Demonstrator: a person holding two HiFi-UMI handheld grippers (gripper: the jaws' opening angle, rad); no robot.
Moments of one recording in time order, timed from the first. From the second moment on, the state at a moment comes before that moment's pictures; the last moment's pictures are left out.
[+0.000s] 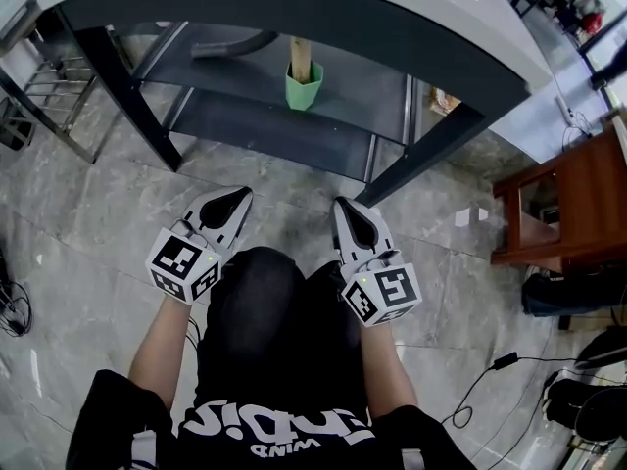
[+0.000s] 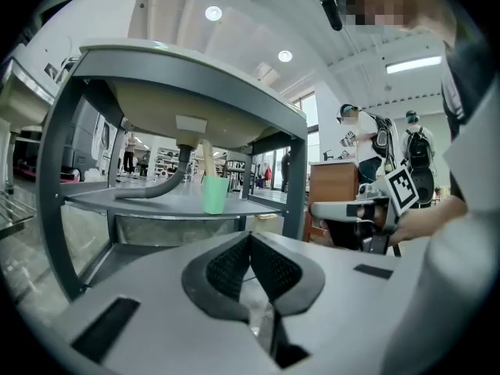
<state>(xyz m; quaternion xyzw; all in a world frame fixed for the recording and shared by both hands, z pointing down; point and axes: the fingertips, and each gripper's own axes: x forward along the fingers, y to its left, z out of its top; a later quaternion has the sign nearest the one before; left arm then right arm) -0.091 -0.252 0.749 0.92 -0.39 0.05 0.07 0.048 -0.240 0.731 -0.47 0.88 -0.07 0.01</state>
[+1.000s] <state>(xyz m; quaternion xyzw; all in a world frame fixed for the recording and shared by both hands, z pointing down) -0.089 -0.194 0.382 0.93 -0.35 0.04 0.09 -0.007 -0.182 0.390 -0.41 0.90 -0.12 -0.04</state>
